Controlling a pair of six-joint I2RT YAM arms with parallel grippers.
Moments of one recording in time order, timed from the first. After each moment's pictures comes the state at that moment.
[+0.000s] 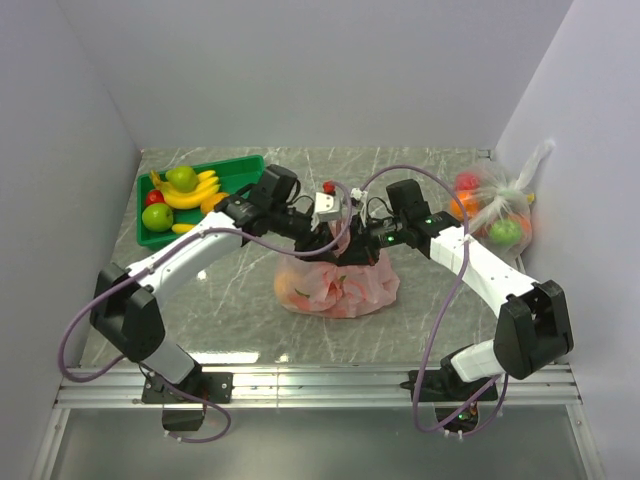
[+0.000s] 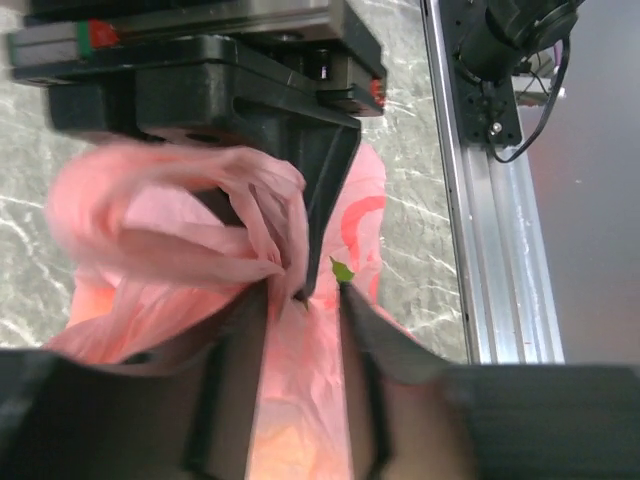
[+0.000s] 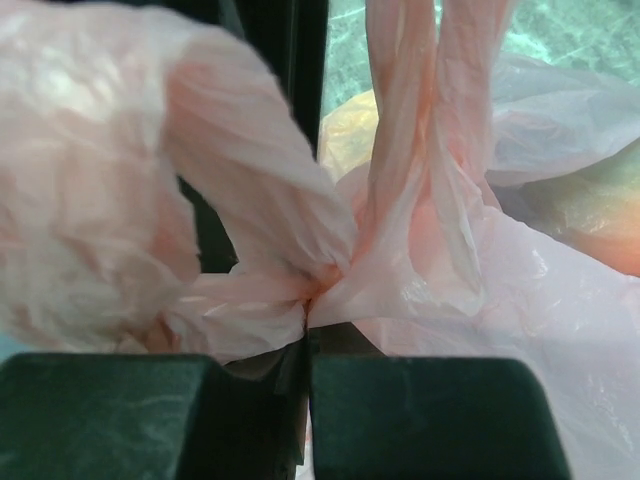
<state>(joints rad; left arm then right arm) -0.65 1.57 1.34 -0.51 0.89 0.47 0.44 1.41 1.05 -0.46 -0.97 -0.21</state>
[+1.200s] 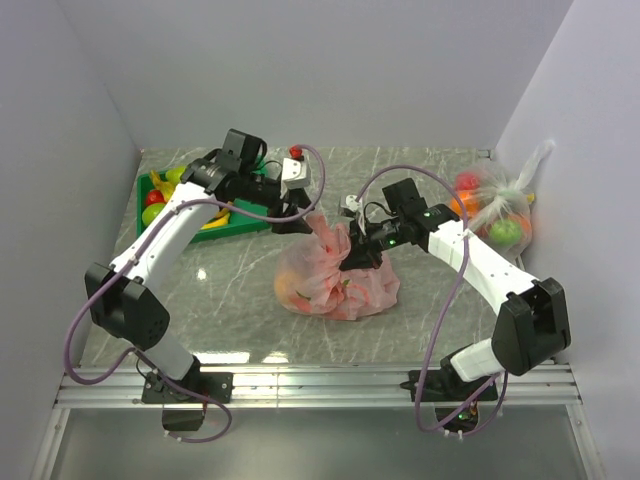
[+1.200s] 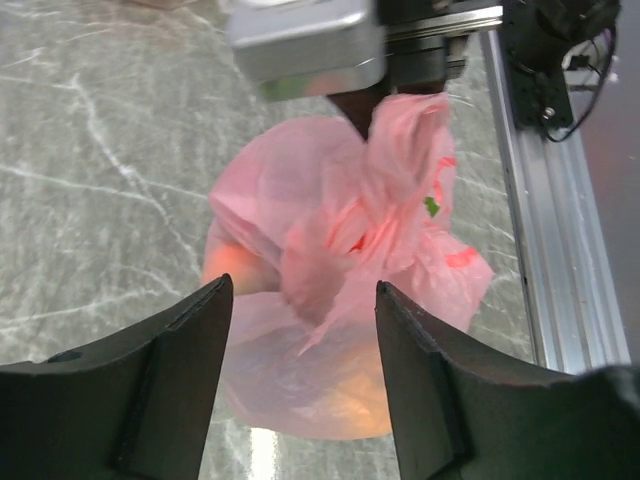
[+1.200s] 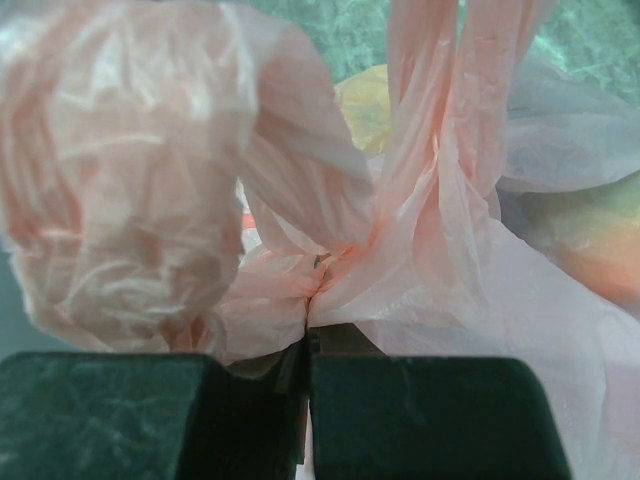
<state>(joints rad) -0.43 1.61 1.62 -0.83 0.99 0.73 0.45 1.43 1.13 -0.67 -0.97 -0.54</state>
